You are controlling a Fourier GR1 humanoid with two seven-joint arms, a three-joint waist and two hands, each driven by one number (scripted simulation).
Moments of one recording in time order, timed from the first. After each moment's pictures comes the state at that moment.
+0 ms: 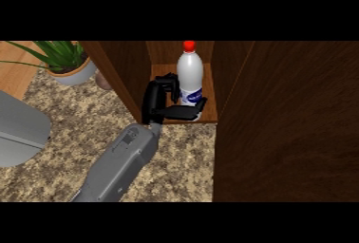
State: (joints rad) left arm -0.68 0.00 -0.38 -0.89 0.47 0.48 -0.38; right arm 1.00 -0.17 0.25 -2.47 -0.07 0.22 -0.30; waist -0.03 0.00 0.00
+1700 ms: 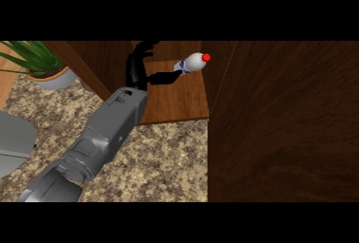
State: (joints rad) left arm -1.14 0.05 -0.26 -0.11 0.45 0.70 -0.53; right arm 0.94 -0.17 0.15 -2.44 -0.13 0.33 -0.31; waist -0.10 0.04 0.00
